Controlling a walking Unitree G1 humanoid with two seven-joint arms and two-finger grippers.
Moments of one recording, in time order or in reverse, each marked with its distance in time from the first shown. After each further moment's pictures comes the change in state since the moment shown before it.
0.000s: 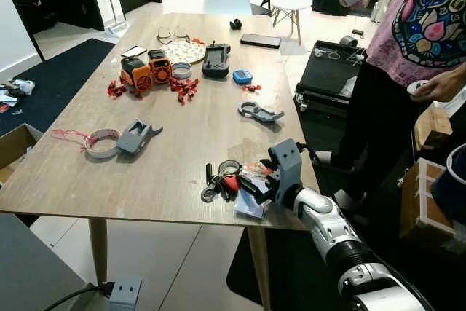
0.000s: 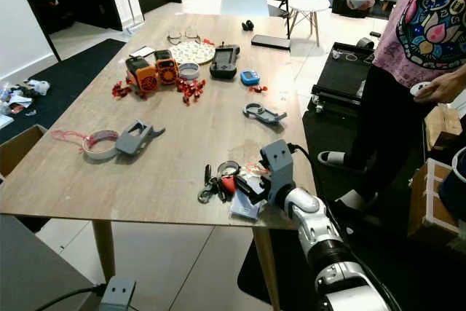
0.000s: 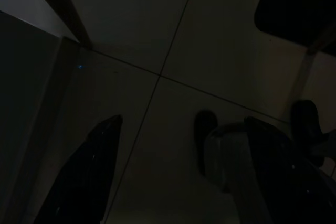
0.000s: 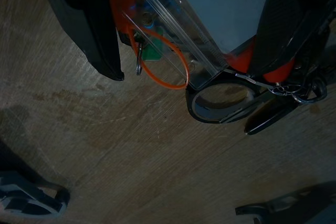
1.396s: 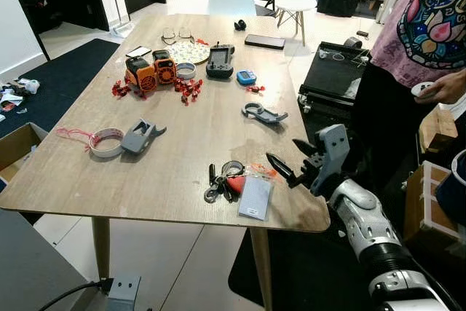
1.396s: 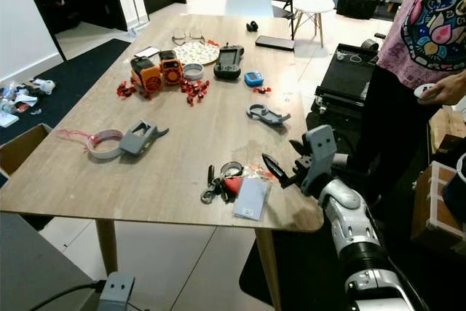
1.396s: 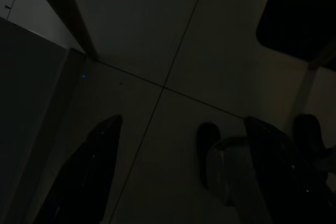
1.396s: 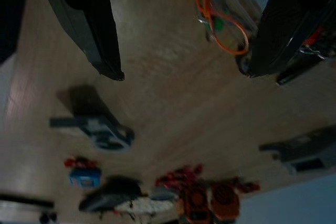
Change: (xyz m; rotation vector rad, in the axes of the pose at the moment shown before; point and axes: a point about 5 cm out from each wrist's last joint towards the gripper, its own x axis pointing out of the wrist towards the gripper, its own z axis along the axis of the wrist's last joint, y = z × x) left arm 0.000 0.001 0.005 -0.003 -0.049 0.010; right arm -0.040 -0.046 0.026 0.019 -0.181 -0.078
